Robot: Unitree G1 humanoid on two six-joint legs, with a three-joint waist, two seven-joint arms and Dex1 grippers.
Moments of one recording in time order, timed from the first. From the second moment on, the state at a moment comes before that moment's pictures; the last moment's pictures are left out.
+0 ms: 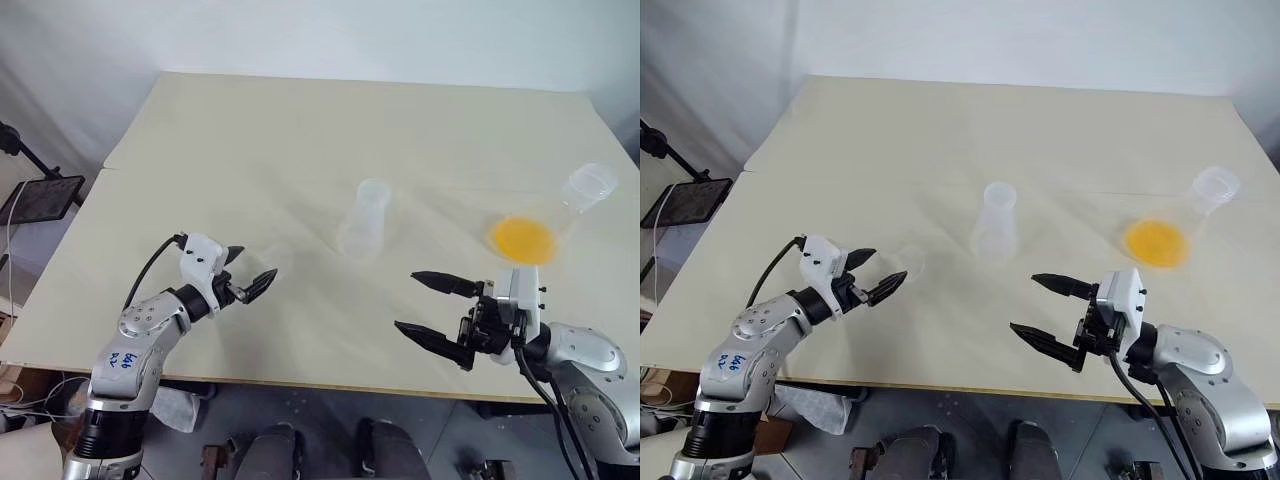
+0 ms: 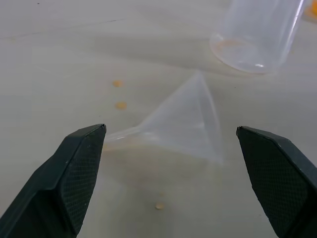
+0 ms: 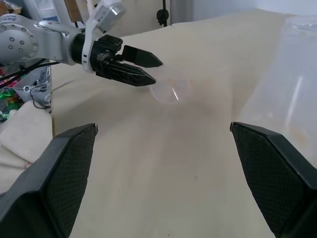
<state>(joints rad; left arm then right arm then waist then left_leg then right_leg) -0.21 0.48 0.10 -0.24 -0.35 0.52 -0.48 0.05 -0.67 -0.17 -0.47 0.69 0.31 0.95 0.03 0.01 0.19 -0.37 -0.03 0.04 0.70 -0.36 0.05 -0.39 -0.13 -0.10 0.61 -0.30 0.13</state>
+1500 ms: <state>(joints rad) -0.83 0.77 0.13 0.09 -0.70 0.81 -1.15 0.20 -0.63 -0.31 -0.53 0.66 0.25 0.89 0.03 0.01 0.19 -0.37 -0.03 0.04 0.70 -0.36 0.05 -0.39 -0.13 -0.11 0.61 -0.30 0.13</state>
